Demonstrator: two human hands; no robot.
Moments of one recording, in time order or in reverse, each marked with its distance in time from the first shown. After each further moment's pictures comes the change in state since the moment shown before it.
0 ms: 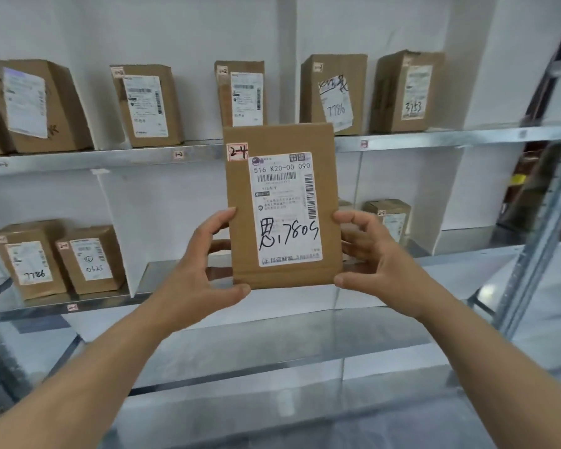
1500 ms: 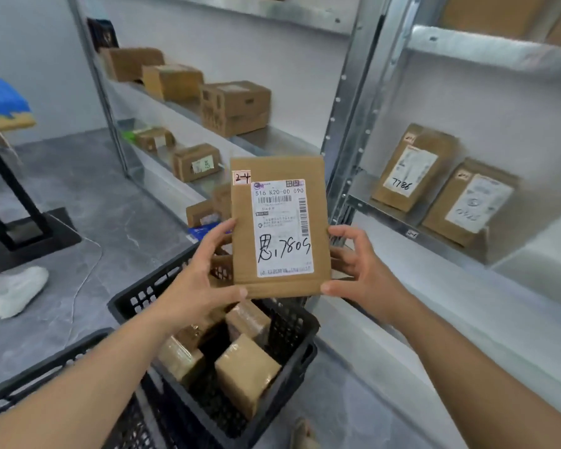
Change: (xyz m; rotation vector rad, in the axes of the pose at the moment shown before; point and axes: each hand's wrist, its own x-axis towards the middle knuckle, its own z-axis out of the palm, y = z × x) left_hand -0.424 -0.194 -0.420 -0.045 0.627 -0.676; right_hand 0.164 -0.011 0.654 0.140 -0.884 0.133
